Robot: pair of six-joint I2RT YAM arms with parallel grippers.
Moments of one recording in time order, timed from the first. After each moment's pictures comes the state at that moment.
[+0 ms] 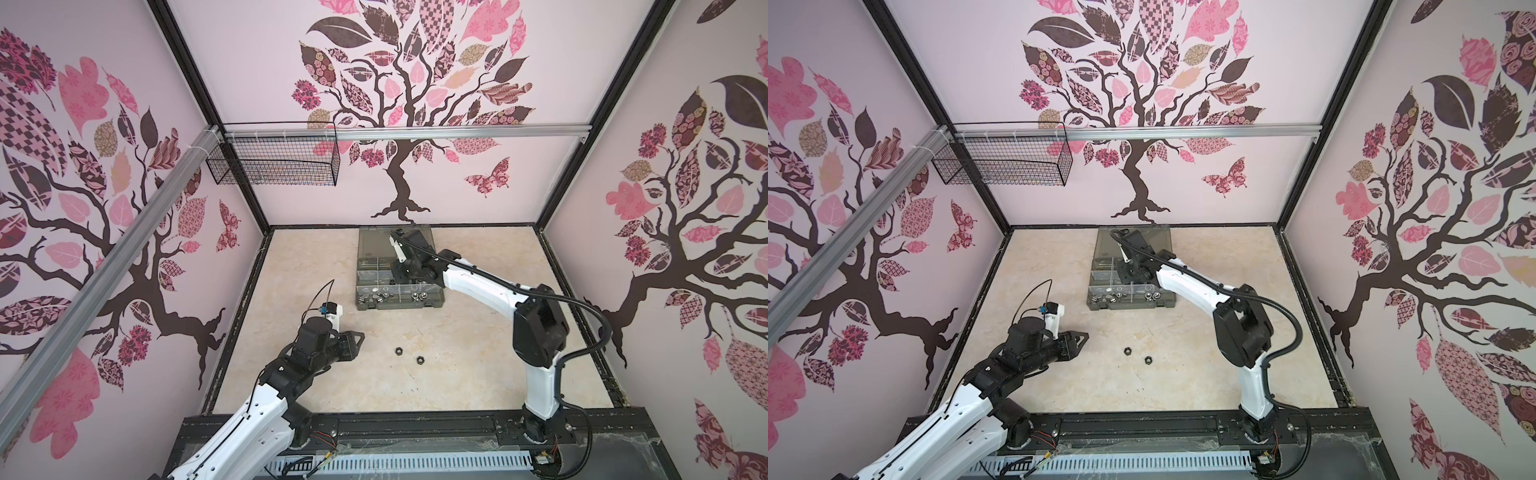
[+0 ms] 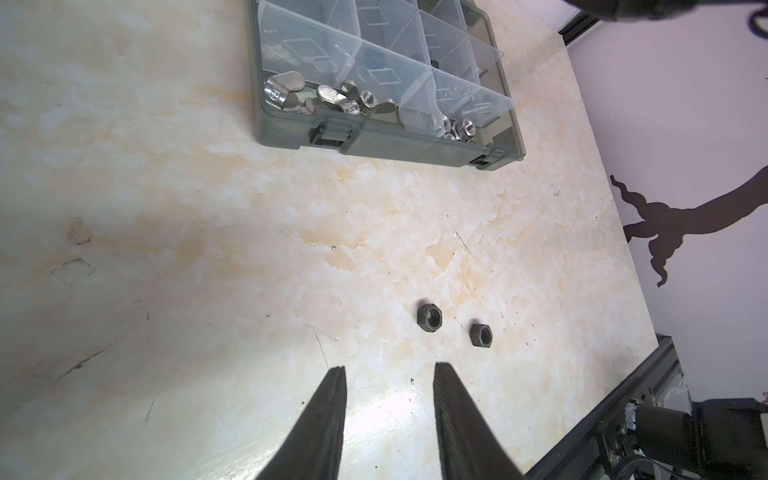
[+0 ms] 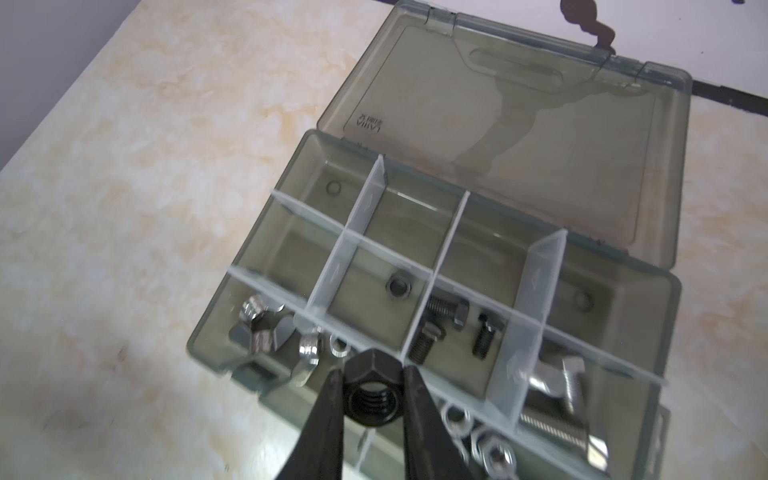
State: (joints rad) left arm -0.52 0.67 0.42 -0.41 0.14 -0.60; right arm 0.71 2.04 1.73 -0.47 0.07 0.23
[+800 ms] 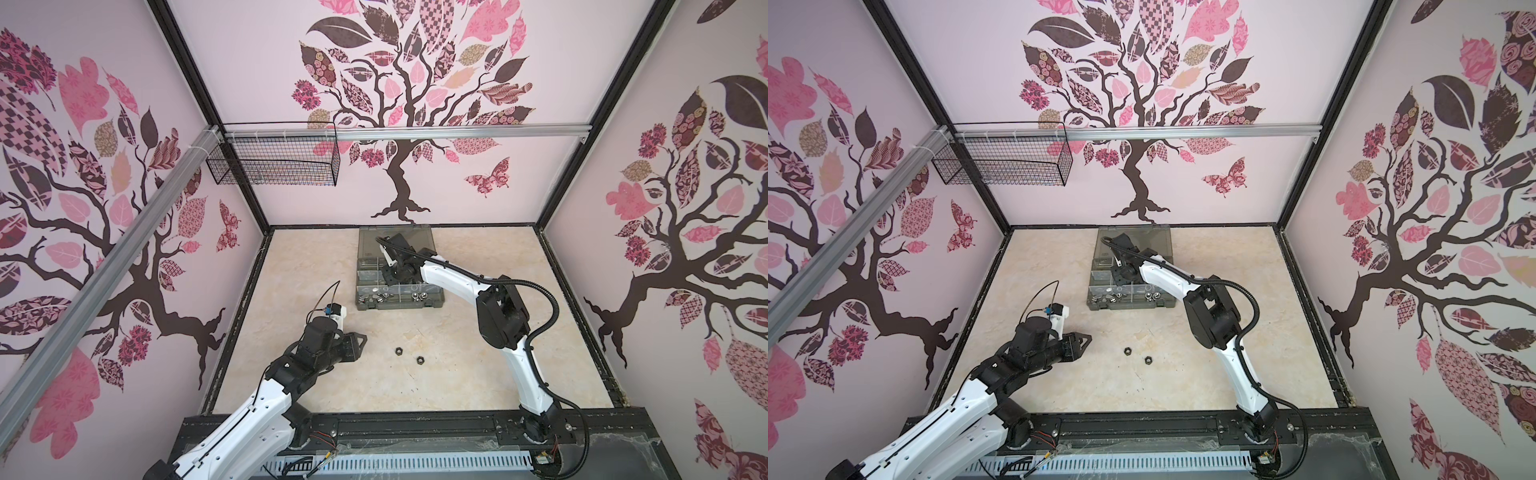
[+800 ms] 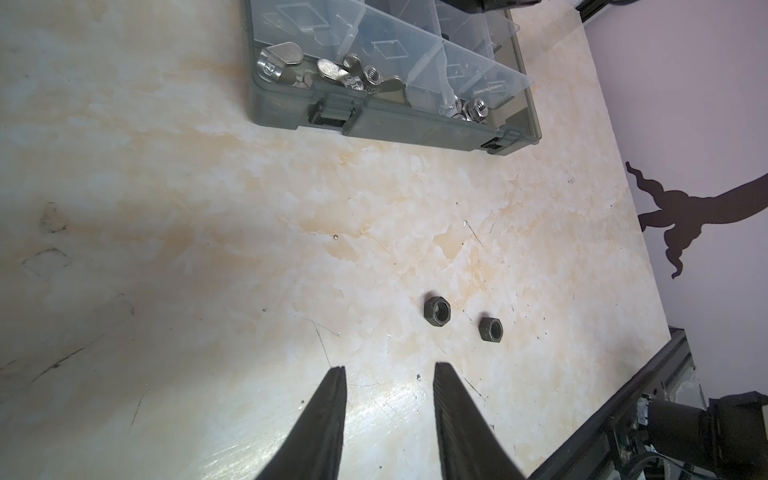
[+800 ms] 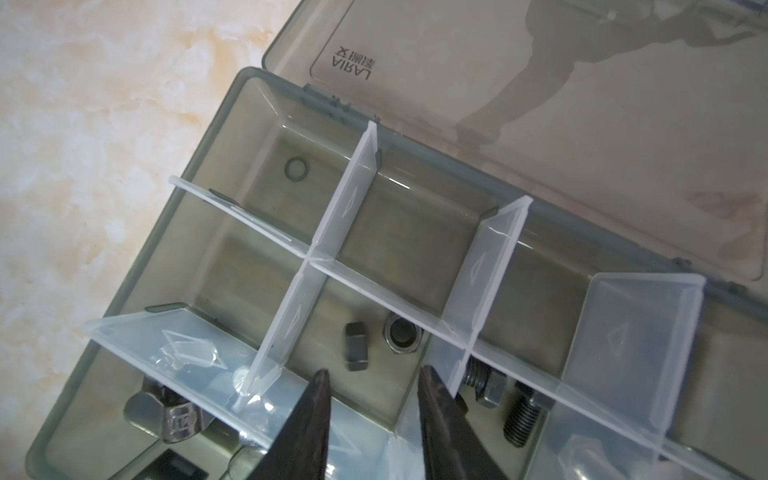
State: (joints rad) left arm -0.55 0.74 0.42 -0.38 0.14 -0.61; right arm 0.70 2.28 1.94 -0.59 0.09 0.20
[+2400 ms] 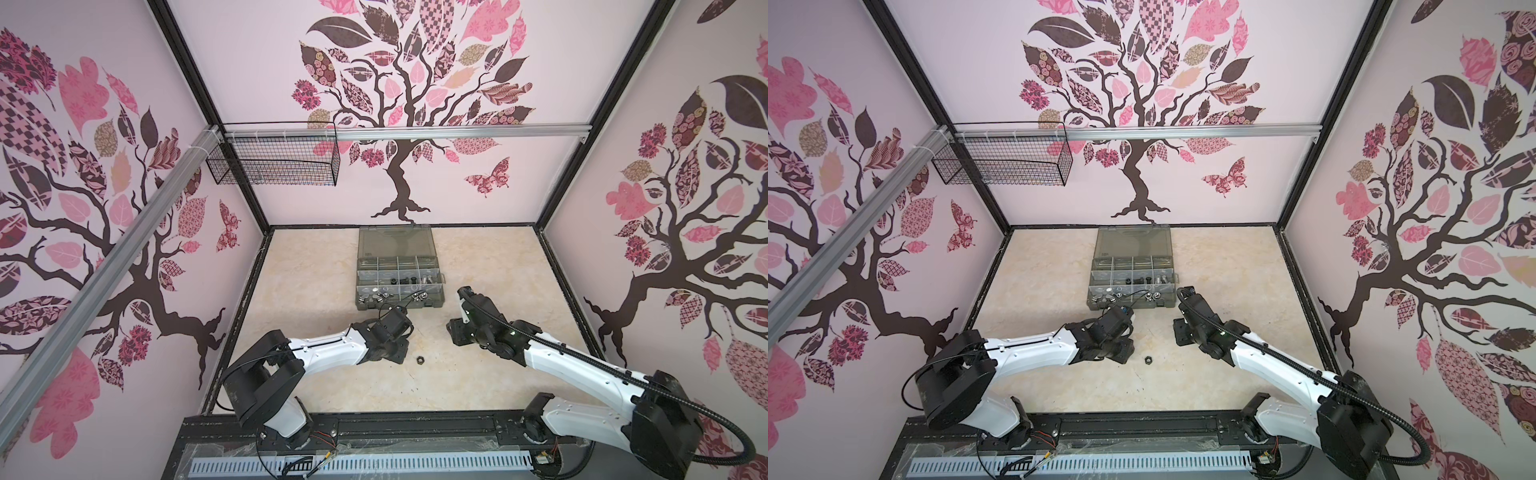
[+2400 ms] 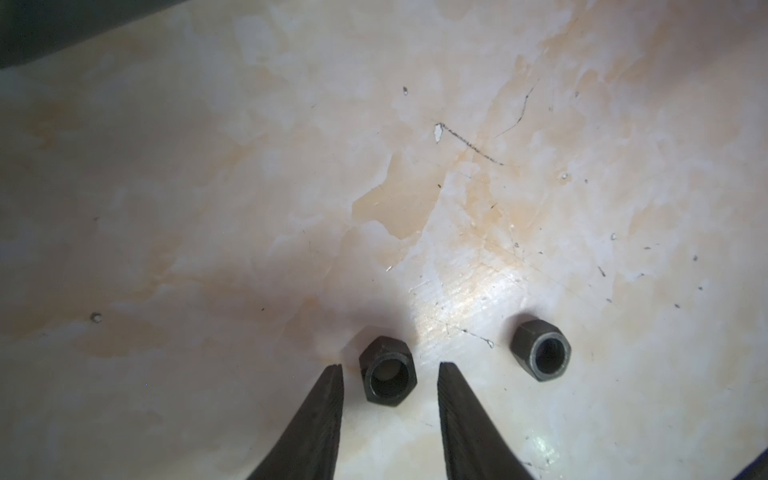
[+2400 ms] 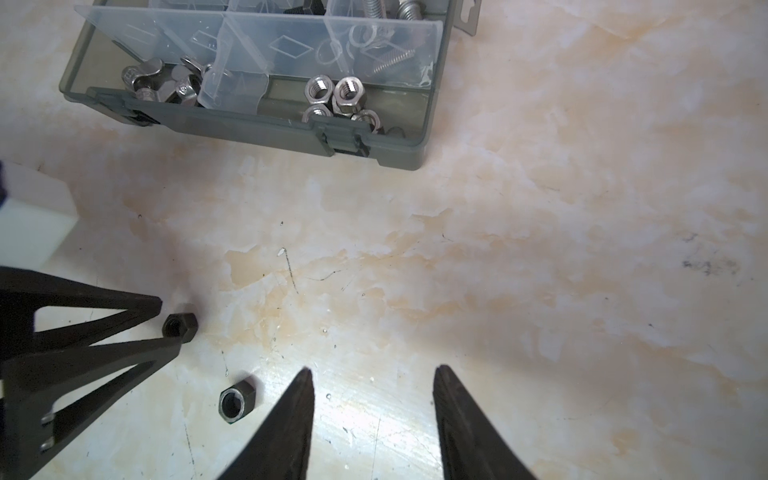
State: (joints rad) left arm -0.91 1.56 0.79 -0.33 -0.04 -0.46; right arm 0.68 1.14 0.66 -0.38 0.11 0.44
